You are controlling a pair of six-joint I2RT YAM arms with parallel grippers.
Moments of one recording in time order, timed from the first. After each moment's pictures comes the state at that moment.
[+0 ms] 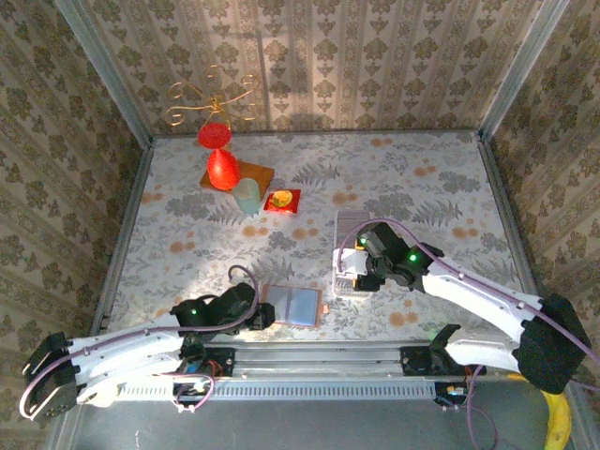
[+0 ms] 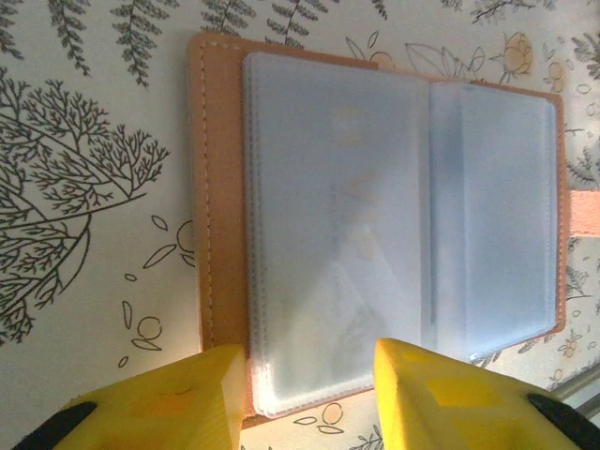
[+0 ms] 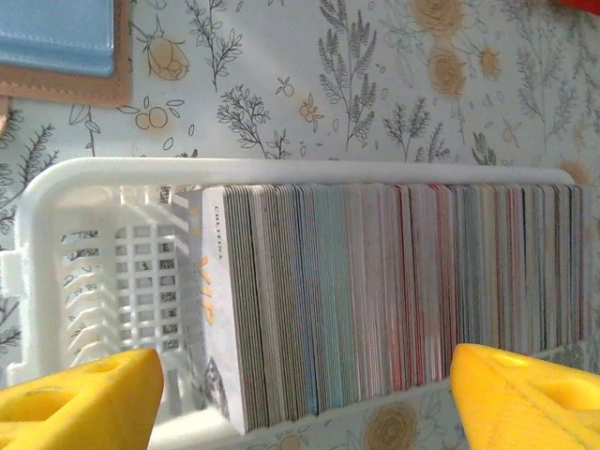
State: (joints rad) left arm -1.11 0.73 0.24 -0.43 -0.05 -0.97; right arm 0.70 1.18 0.74 -0.55 0.04 -0.84
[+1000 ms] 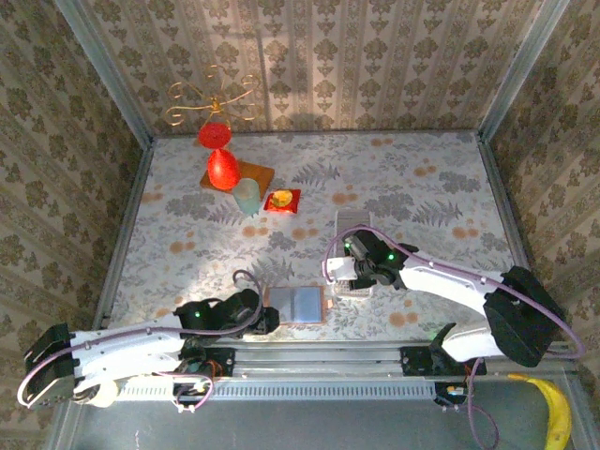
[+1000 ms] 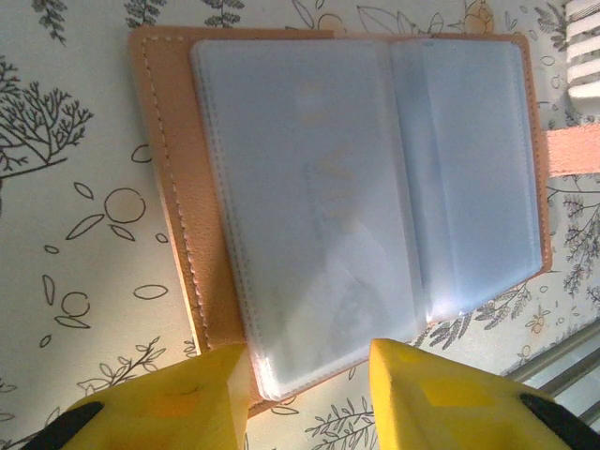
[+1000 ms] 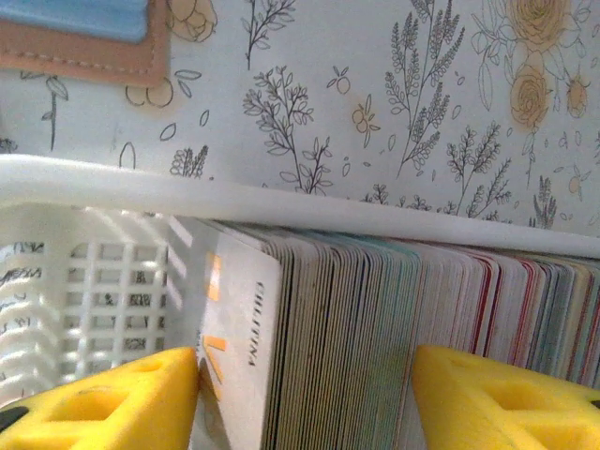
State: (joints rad) left arm -1.20 0.74 0.24 -0.40 -0.07 -1.04; right arm 0.72 1.35 0.72 -0.40 0.09 -0.99
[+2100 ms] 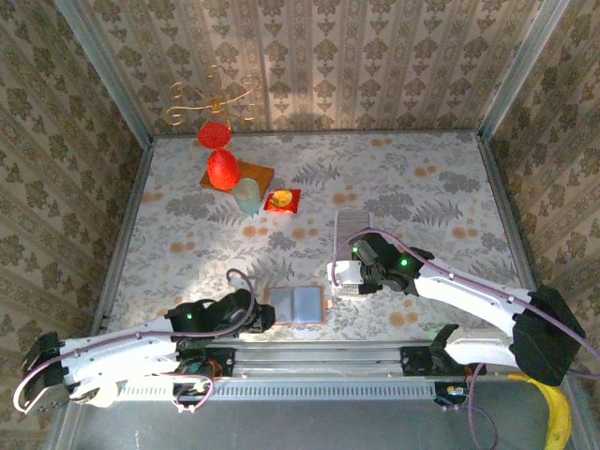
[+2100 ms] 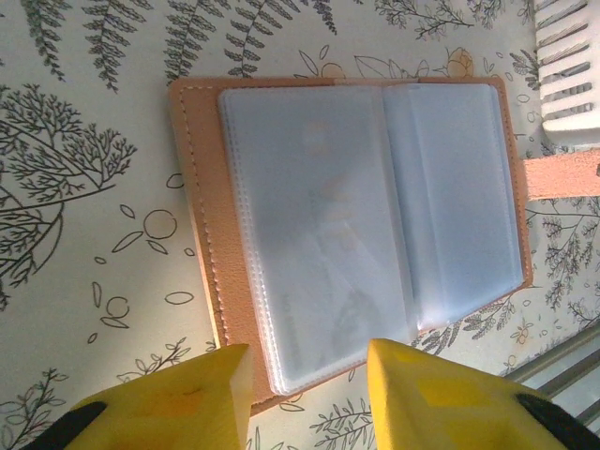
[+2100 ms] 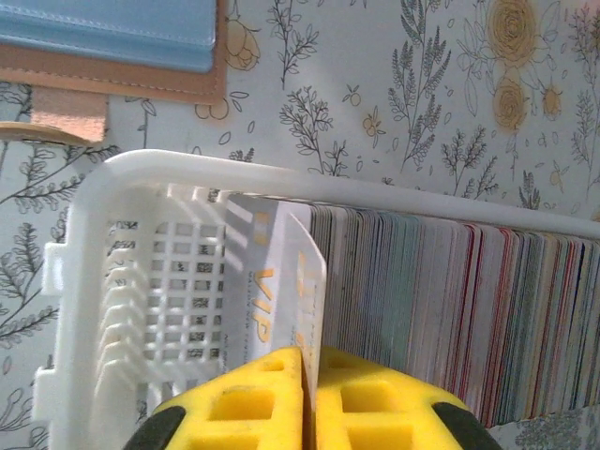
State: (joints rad) left arm -1.20 0.64 0.25 -0.48 -0.12 -1.04; right arm 0.75 1.20 0.72 -0.54 0.07 -0.93
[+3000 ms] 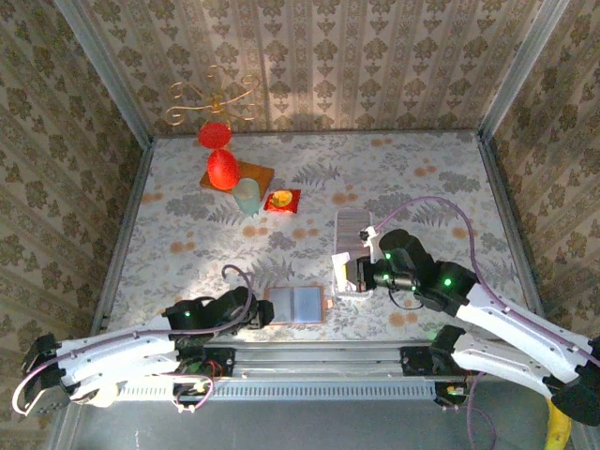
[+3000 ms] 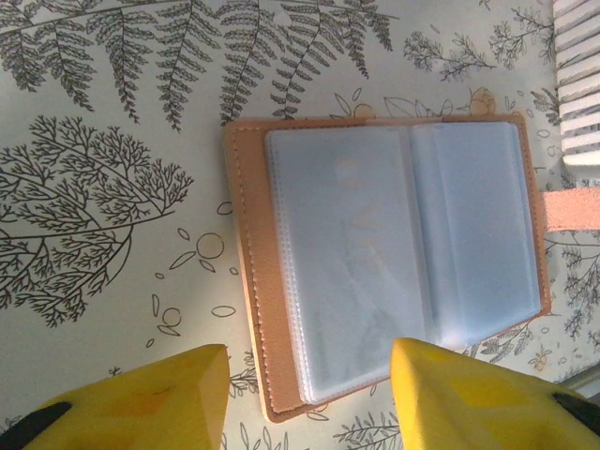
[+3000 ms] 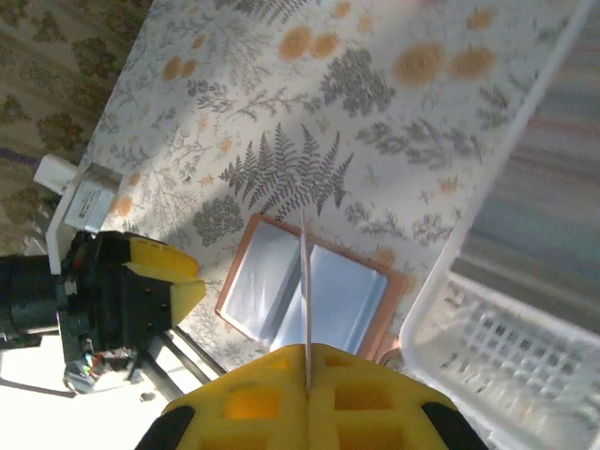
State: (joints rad) left arm -1.18 0.66 0.30 -0.55 -0.18 -1.04; right arm 0.81 0.86 0.70 -0.49 -0.14 0.68
